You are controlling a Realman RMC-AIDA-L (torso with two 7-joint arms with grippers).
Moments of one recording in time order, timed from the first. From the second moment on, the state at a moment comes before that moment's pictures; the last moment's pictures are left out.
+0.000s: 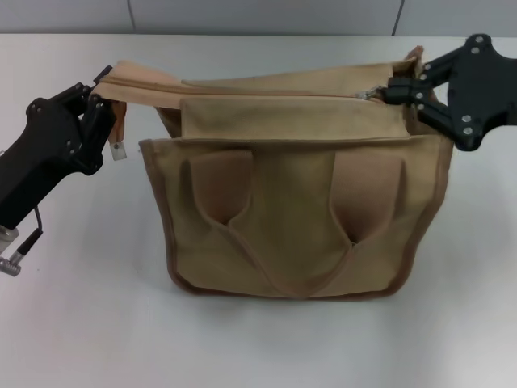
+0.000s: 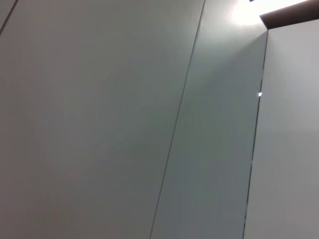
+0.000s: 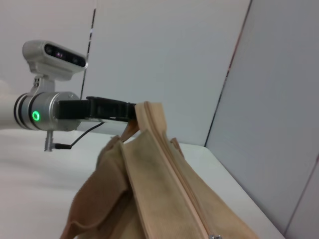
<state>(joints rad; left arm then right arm) -0.38 -2.07 0.56 0.18 1.41 1.81 -0.85 0.48 2.08 -0.85 -1.17 -1.86 -1.67 1.34</state>
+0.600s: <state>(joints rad) -0.38 -2.06 0.57 0.18 1.42 1.77 -0.91 0.45 2.08 -0.82 -1.05 -1.75 -1.67 1.32</state>
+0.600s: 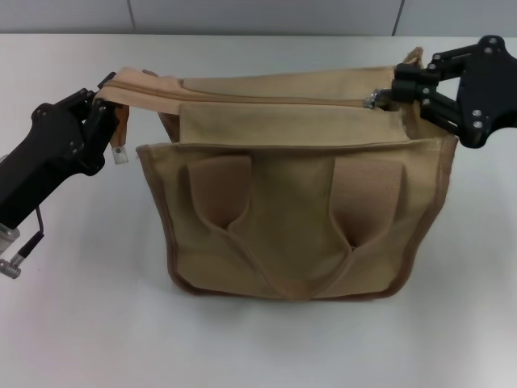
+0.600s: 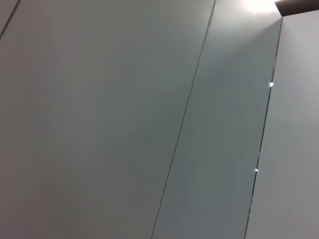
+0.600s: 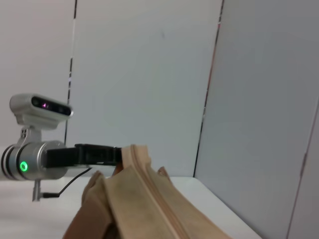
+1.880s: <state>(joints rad) -0.31 -1.95 1.03 0.45 1.43 2.00 -1.21 0.39 1.97 -0.70 -0.64 -1.59 -2.18 1.35</state>
